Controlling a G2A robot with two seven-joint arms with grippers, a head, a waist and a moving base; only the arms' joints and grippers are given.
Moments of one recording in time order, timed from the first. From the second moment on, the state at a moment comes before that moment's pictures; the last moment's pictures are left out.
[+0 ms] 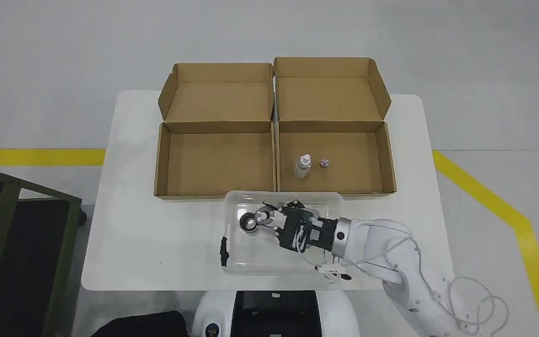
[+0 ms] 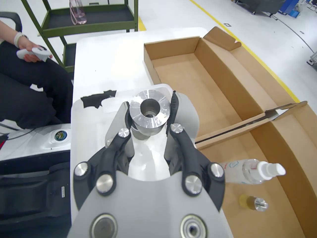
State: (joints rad) left arm -0.23 -0.27 -0.37 -1.29 3.07 0.37 0.06; right arm -1.28 -1.11 1.06 -2.01 -1.23 -0.66 0.29
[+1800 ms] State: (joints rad) left arm -0.23 -0.27 -0.37 -1.29 3.07 0.37 0.06; right arm -1.14 -1.12 1.16 -2.12 -1.04 -0.61 0.24
